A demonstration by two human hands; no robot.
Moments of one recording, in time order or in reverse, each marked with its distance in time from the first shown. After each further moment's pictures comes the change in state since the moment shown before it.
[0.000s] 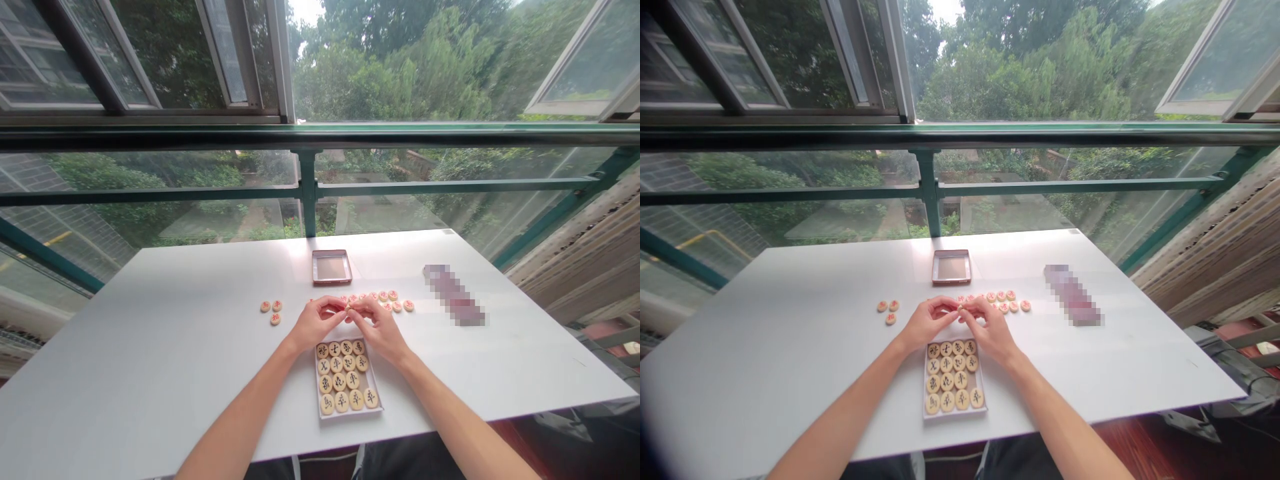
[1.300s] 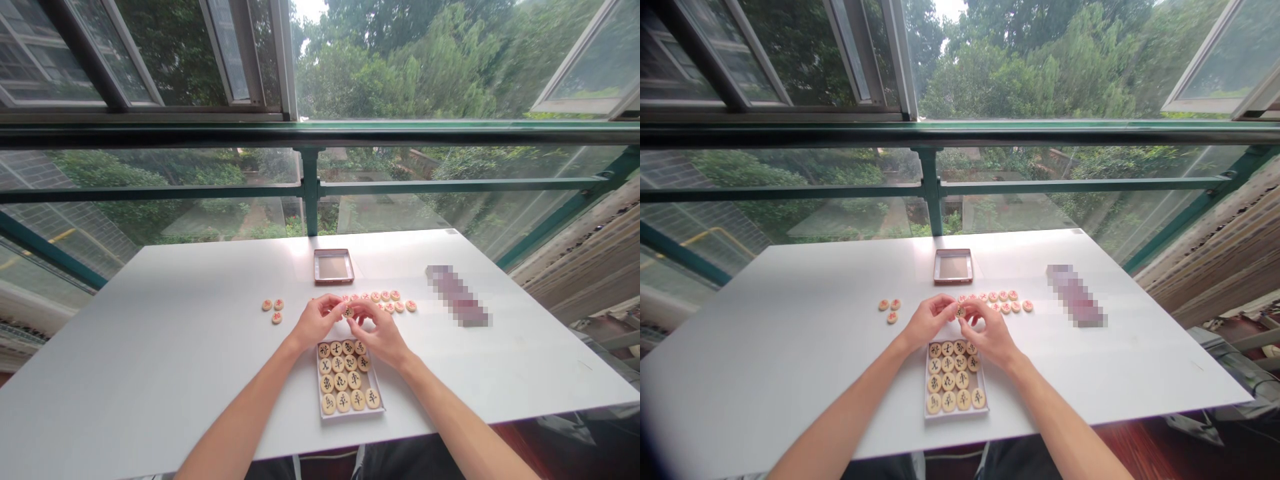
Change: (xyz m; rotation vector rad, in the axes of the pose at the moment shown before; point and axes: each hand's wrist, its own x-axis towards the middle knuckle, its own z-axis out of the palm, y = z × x) left_hand 0.001 0.009 0.001 0.052 0.054 -0.054; right_hand -0.003 -0.006 0.002 -0.148 -0.028 -0.126
